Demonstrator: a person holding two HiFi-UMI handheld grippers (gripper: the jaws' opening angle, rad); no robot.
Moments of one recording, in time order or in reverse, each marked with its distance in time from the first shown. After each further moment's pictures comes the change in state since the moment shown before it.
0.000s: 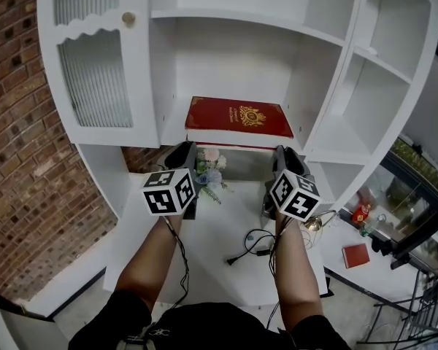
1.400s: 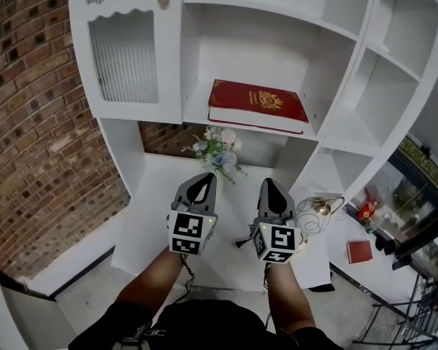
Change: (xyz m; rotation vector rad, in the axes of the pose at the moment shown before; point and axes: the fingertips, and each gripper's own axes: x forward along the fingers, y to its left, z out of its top) left arm -0.118 -0.051 -0.071 0.329 0.023 -0.040; right arm -0.130 0.098 -0.073 -0.245 -0.081 0.212
